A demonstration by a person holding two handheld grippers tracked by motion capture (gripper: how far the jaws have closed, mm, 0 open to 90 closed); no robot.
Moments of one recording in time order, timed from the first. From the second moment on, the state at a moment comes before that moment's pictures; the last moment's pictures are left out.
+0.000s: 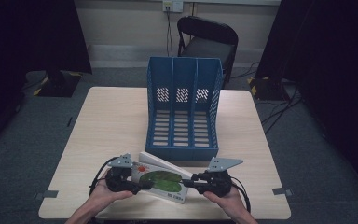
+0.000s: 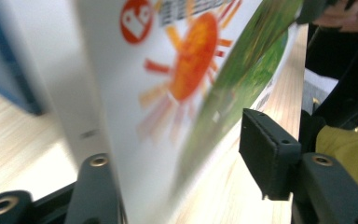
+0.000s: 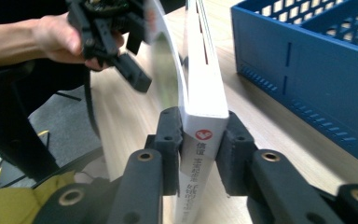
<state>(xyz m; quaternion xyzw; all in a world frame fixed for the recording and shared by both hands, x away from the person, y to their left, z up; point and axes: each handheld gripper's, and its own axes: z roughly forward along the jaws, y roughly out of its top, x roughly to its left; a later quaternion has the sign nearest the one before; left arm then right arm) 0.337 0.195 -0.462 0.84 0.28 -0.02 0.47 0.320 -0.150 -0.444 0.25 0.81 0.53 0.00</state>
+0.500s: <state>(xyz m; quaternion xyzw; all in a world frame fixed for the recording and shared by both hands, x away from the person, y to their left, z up) 0.348 0.215 -0.461 0.81 0.33 0.02 0.48 0.318 -0.152 -0.431 0.22 0.83 0.51 0.03</state>
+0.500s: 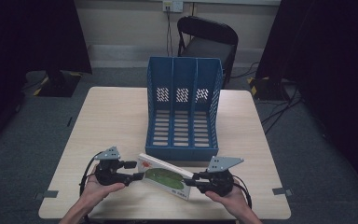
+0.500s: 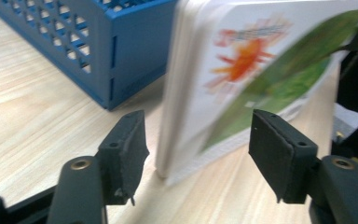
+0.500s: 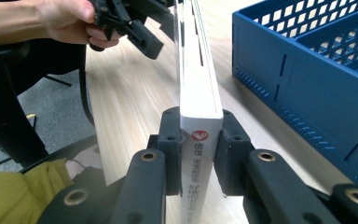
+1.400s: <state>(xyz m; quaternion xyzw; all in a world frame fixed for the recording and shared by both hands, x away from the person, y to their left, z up) 0.347 0.197 -0.471 0.85 0.30 0.02 0.44 0.309 -0.109 -0.461 0.22 0.83 0.51 0.04</state>
